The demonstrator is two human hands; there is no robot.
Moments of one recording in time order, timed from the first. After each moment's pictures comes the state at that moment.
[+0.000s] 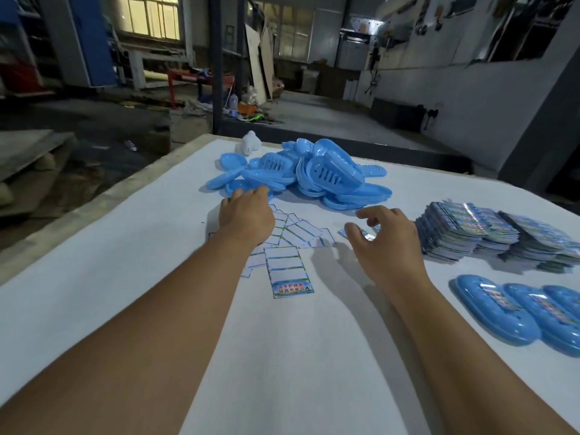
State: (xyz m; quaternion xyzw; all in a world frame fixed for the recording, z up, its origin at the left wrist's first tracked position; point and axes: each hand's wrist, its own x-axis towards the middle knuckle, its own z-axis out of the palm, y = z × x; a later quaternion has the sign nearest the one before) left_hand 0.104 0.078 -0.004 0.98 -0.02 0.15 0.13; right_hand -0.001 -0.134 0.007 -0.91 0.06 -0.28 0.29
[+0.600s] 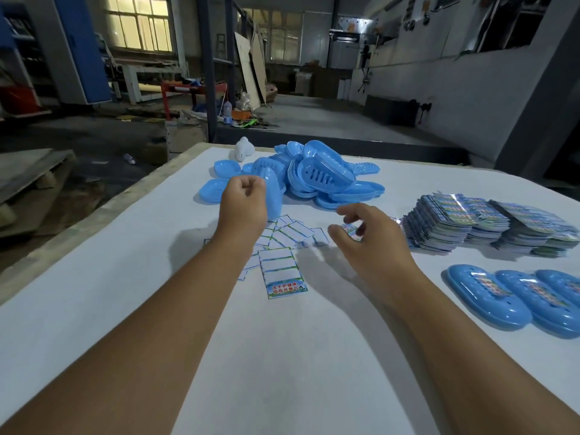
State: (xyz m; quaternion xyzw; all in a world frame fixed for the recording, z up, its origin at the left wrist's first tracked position) left_hand 0.053 0.060 0.027 0.70 0.03 0.19 0.68; right_hand -0.009 -0.134 0.008 -0.89 -0.01 -0.25 0.37
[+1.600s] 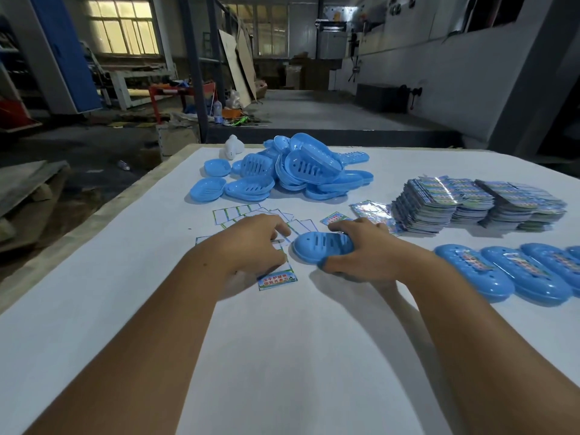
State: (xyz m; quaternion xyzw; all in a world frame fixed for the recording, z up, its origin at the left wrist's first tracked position) left_hand 0.003 0.063 0.036 0.96 -0.13 -0.08 0.22; right_hand -0.022 -0.157 0.016 -0.98 -0.01 0.03 0.19
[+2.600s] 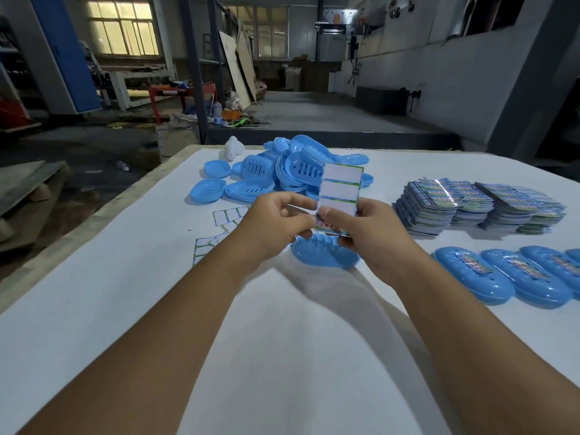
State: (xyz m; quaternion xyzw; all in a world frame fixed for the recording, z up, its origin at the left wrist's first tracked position) left_hand 0.000 0.039 0.035 0.78 -0.18 -0.01 0.59; right_hand -0.029 -0.134 0.029 -0.73 0.00 -0.09 0.67
